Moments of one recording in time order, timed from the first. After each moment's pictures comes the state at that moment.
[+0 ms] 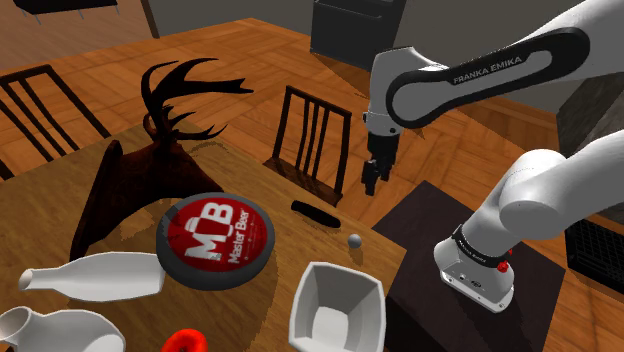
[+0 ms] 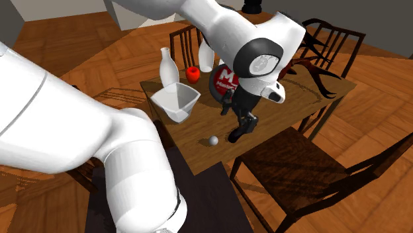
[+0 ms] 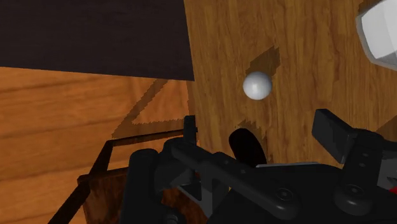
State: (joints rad) arm 0.12 -0.47 0.20 -2.72 0.29 2.00 -0.01
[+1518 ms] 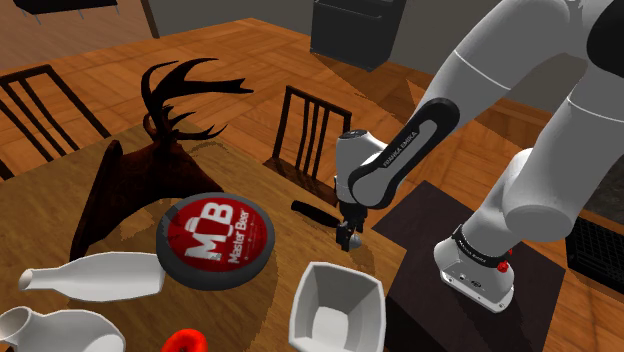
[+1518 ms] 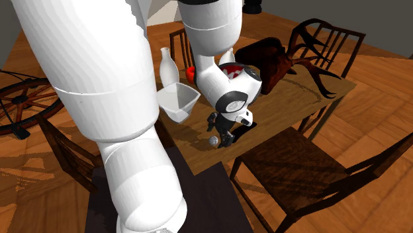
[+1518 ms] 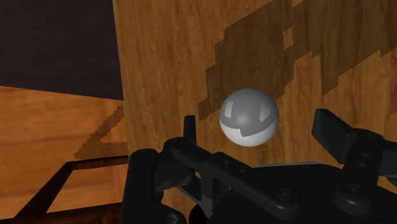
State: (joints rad) arm 0.23 0.10 0.35 -2.73 0.40 2.55 0.02
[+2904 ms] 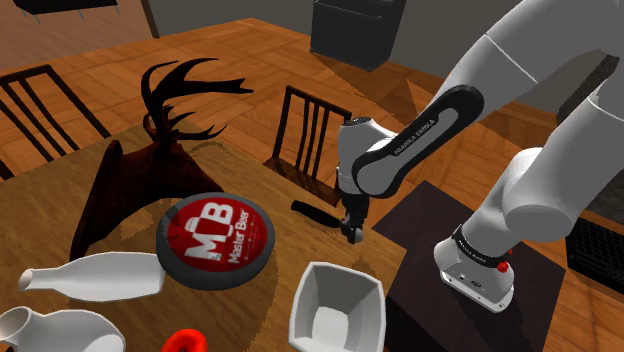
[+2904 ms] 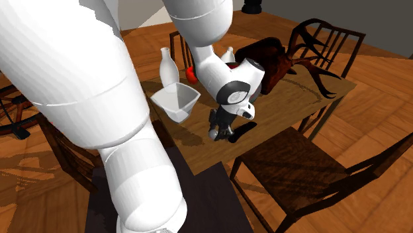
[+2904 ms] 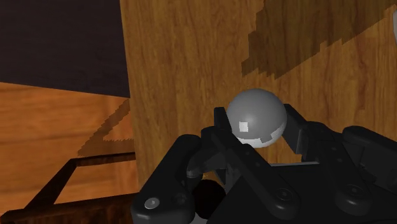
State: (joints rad) arm 0.23 -0.03 0.35 -2.74 0.40 2.43 0.03
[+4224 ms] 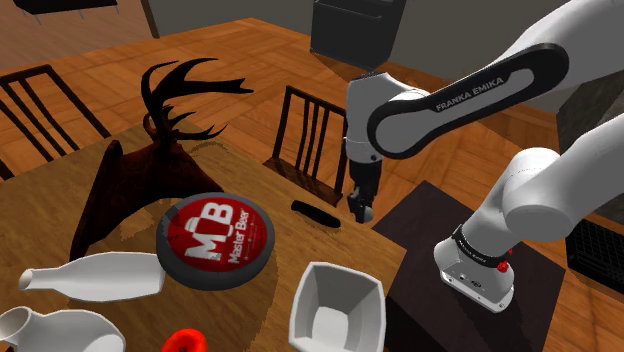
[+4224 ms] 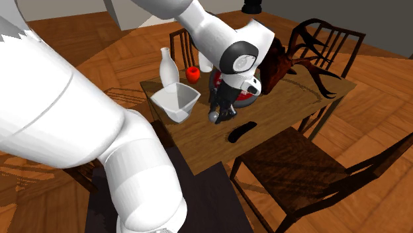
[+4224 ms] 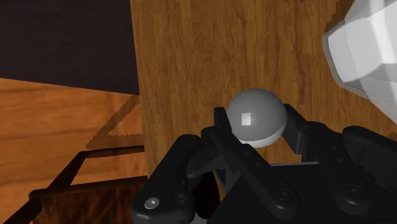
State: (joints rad) arm 0.23 -0.33 0.32 -2.68 0.39 2.07 0.08
